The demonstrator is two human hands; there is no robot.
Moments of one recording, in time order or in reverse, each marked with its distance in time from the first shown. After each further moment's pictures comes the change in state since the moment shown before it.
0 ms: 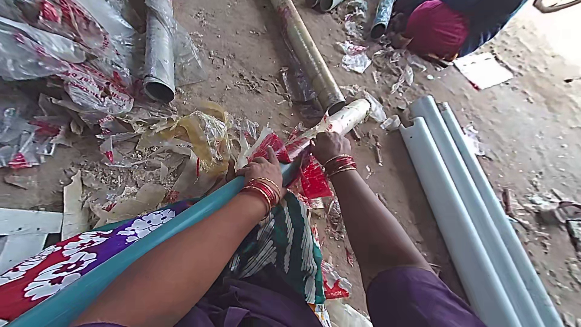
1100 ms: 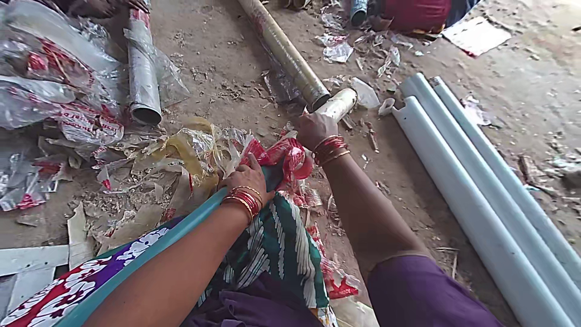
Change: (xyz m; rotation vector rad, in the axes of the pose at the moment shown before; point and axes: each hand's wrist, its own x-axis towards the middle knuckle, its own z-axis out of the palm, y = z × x) left_hand -0.001 0.007 -0.003 0.058 -0.005 -0.064; right_hand 0.007 0.010 -0.033 0.032 0.063 -0.168
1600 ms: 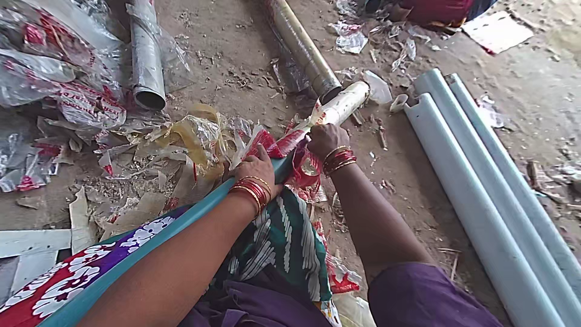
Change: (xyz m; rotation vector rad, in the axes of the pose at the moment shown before) left_hand 0.002 -0.006 0.004 -0.021 0.022 0.052; right_hand -0.015 -0.002 0.033 -0.007 -0.057 0.100
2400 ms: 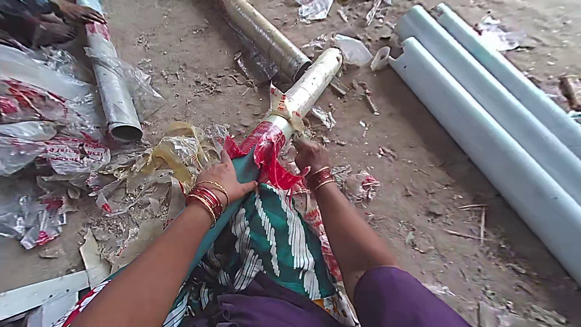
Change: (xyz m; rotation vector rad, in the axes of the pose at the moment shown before) left_hand 0.010 -0.003 -0.011 0.101 -0.044 -0.036; right_hand -0.028 0.051 0.112 0.483 0.347 0.094
